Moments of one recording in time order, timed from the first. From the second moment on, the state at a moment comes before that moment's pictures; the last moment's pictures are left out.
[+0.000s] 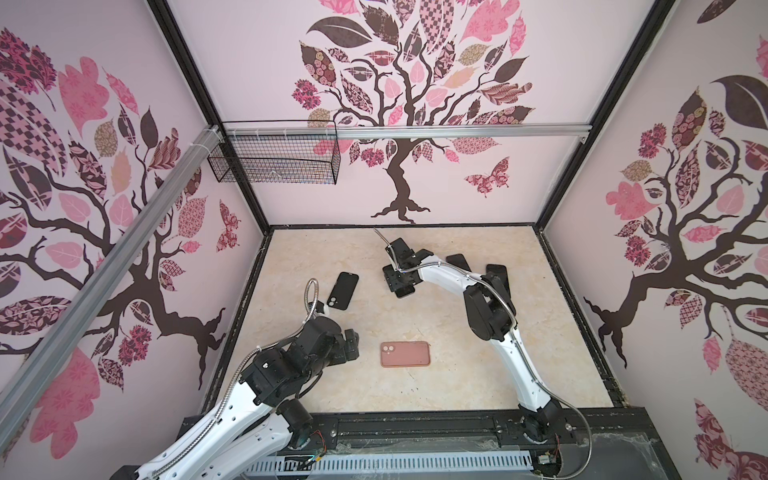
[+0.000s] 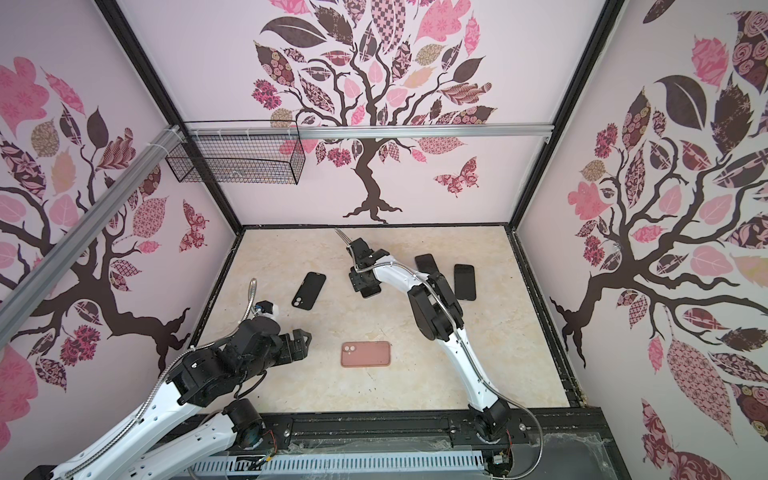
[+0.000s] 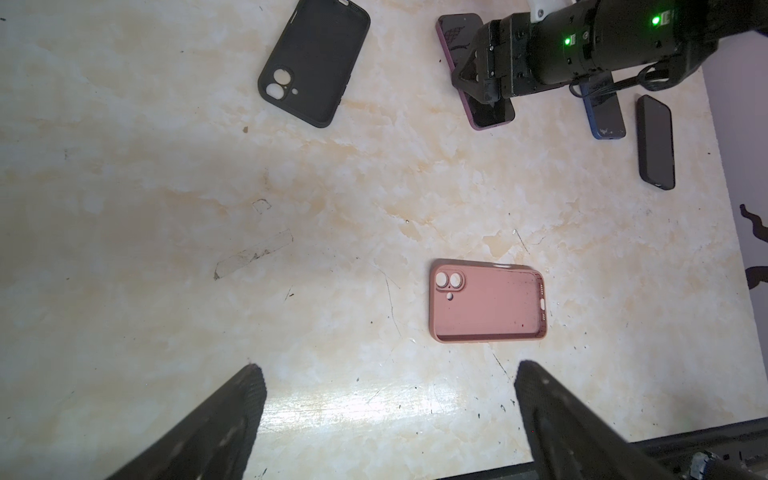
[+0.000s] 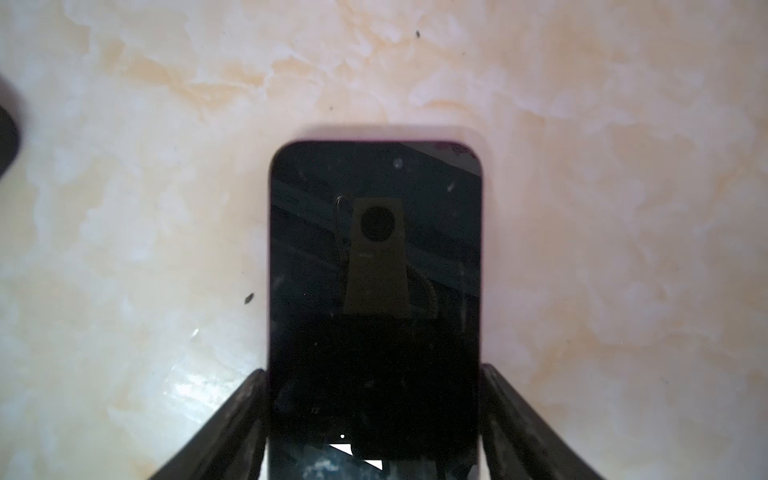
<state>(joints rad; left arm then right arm) -0.77 0.69 0.77 -0.96 -0.27 -0.80 0.65 2.43 2.01 -0.66 0.12 0.18</state>
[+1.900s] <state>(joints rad) -0.58 1.01 0.77 -0.45 0.52 -0.89 0.92 1.22 0.77 -0.25 -0.20 0.26</state>
